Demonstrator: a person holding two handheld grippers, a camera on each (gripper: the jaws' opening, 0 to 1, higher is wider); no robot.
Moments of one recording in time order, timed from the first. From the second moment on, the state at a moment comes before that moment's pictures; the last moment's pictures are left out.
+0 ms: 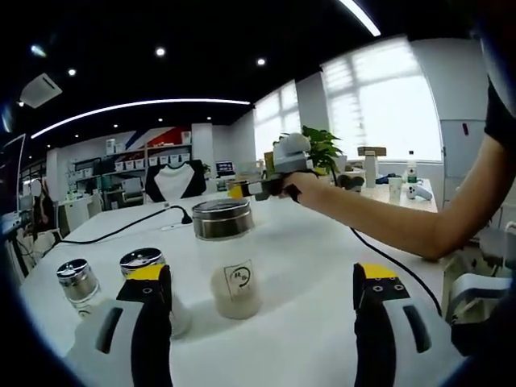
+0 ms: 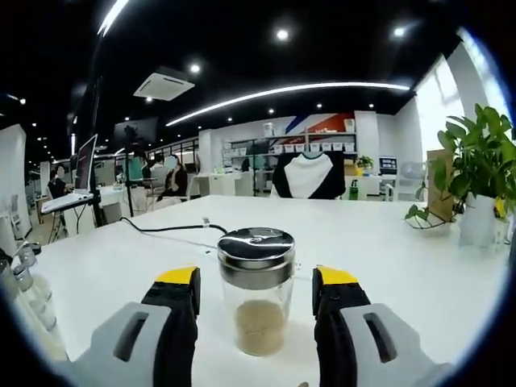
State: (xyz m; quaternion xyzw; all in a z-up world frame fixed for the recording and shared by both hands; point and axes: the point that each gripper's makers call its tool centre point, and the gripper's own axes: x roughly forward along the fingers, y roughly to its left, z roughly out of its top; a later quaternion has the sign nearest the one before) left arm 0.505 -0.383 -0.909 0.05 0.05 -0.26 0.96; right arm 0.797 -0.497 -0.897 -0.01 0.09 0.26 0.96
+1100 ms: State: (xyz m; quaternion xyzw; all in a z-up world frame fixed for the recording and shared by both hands) left arm 0.512 -0.385 -0.917 0.05 0.07 -0.25 0.96; right arm 0.813 -0.490 -0.889 -0.03 0.04 0.28 0.96
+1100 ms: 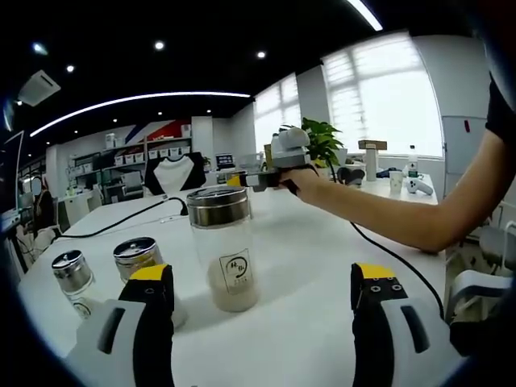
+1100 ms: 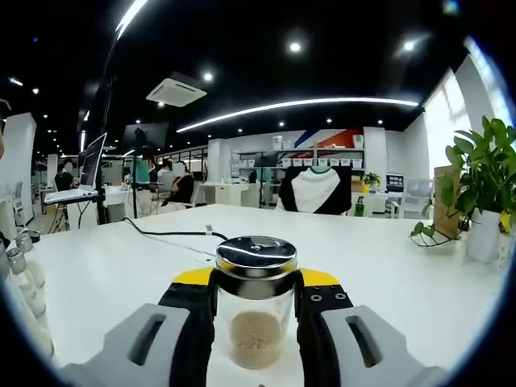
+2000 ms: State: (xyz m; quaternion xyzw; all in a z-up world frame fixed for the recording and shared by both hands) left arm 0.505 -0.378 -0.907 0.04 0.06 -0.25 0.97; right arm 0.789 -0.500 -0.859 -0.03 0.00 0.27 0.96
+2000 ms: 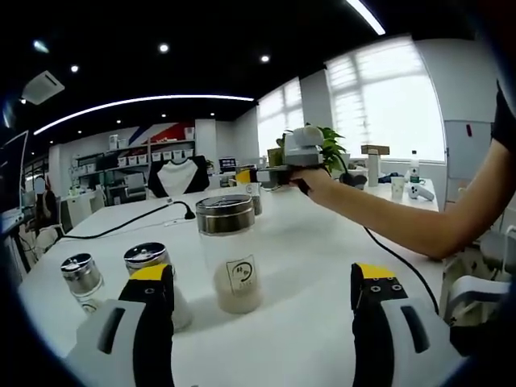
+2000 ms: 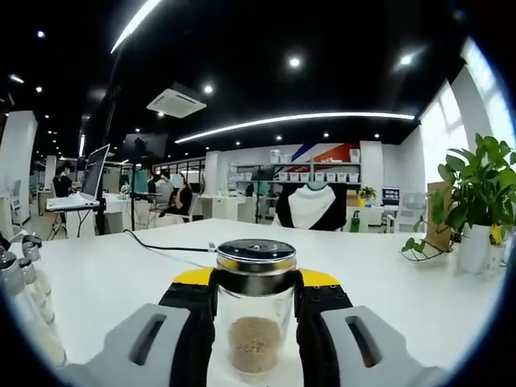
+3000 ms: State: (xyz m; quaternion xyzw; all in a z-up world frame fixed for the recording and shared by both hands) left arm 0.468 -0.403 -0.904 0.05 0.06 -0.27 0.96; right arm 0.714 -0.516 -0.854 -0.05 0.00 0.29 0.96
